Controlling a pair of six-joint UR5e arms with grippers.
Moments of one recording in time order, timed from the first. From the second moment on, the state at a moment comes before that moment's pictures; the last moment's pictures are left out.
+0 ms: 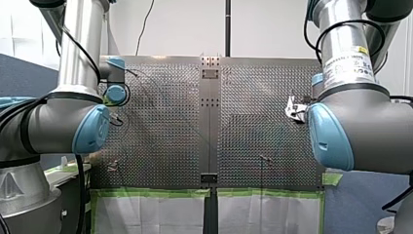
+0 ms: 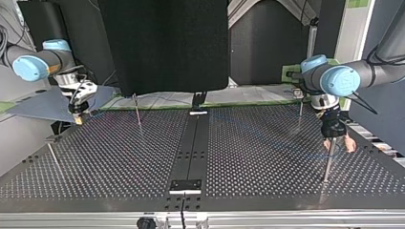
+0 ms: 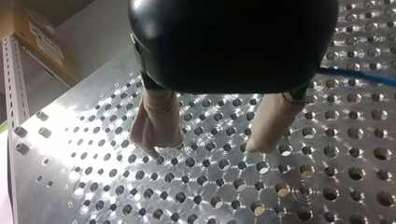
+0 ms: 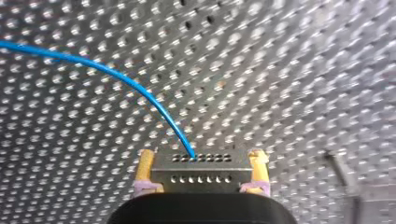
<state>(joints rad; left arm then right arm) 0.17 -1.78 -1.87 -2.51 -1.77 -2.62 1.60 -1.04 1.60 -0.46 1.20 1.77</state>
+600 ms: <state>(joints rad) 0.17 -1.78 -1.87 -2.51 -1.77 -2.62 1.58 -1.18 1.60 -0.50 1.21 1.72</state>
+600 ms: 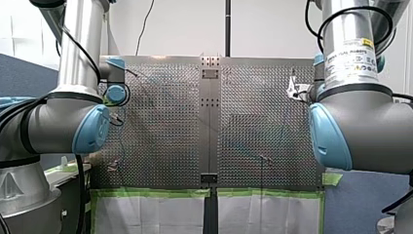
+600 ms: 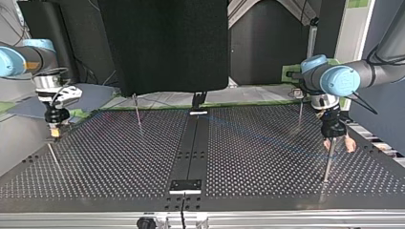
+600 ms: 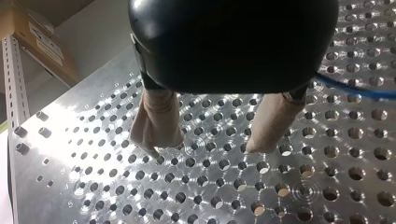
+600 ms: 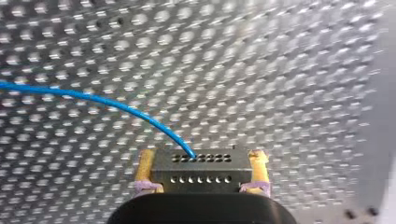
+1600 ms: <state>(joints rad) 0.16 -1.78 -1.87 -2.51 -1.77 -2.62 1.53 -1.12 1.55 -0.48 1.22 1.68</state>
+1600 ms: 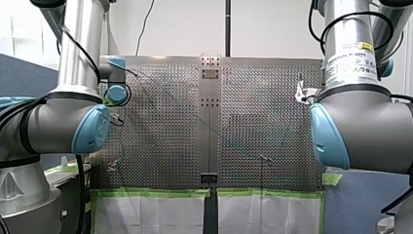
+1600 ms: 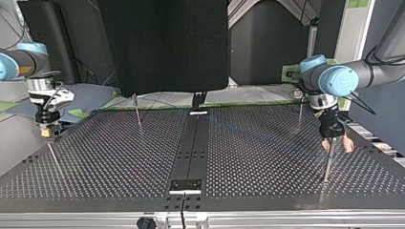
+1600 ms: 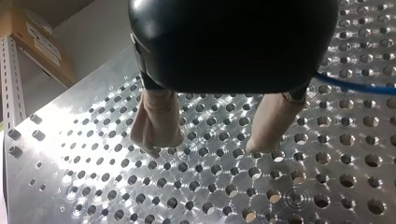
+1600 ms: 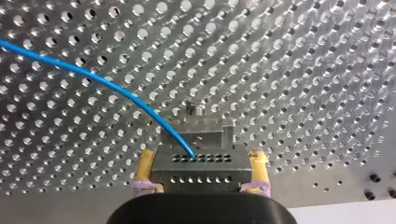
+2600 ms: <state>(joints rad) 0.15 -1.78 -1.87 -2.51 -1.77 -2.61 1.48 -1.09 1.48 -0.36 1.10 1.67</state>
